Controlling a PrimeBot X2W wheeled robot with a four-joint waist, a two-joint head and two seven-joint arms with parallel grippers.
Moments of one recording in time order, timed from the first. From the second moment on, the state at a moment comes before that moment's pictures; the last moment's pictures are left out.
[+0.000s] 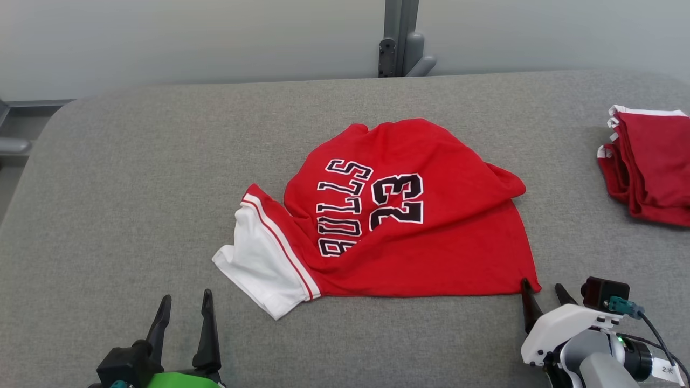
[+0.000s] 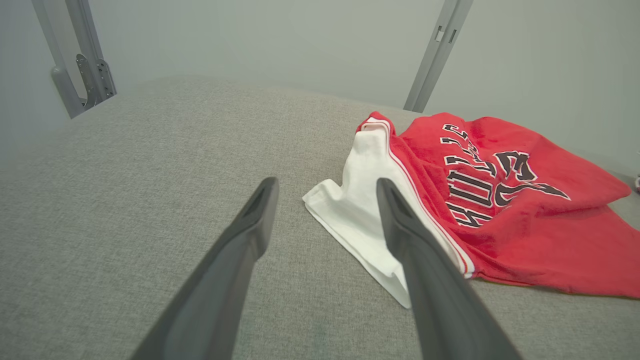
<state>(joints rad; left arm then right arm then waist) 0.07 0.09 -0.12 0.20 -0.35 -0.04 -0.26 -0.22 -0.05 -0.08 0.71 0.28 0.13 -0.13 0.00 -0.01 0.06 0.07</state>
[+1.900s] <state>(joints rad) -0.39 0.17 -0.27 0.84 -0.40 -0.13 -0.14 -0.32 -0.05 -0.04 0.59 0.28 0.13 -0.07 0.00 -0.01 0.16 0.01</state>
